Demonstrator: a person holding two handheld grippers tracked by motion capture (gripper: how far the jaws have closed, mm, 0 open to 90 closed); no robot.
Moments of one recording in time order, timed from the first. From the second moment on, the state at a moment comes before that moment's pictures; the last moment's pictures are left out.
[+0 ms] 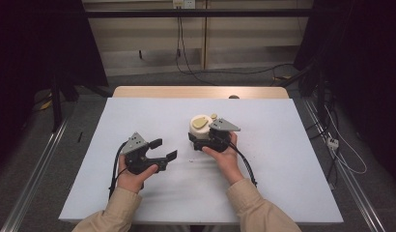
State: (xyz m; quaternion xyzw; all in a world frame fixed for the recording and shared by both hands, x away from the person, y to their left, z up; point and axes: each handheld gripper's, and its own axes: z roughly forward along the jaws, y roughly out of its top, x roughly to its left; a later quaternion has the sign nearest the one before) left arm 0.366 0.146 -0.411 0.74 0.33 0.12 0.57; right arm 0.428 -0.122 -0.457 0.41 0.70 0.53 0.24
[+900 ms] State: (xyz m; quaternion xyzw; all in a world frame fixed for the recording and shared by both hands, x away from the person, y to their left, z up) left arm 0.393 0.121 -0.402 0.76 0.34 0.08 0.55; right arm 0.428 -0.122 -0.458 0.42 0.69 0.54 0.24
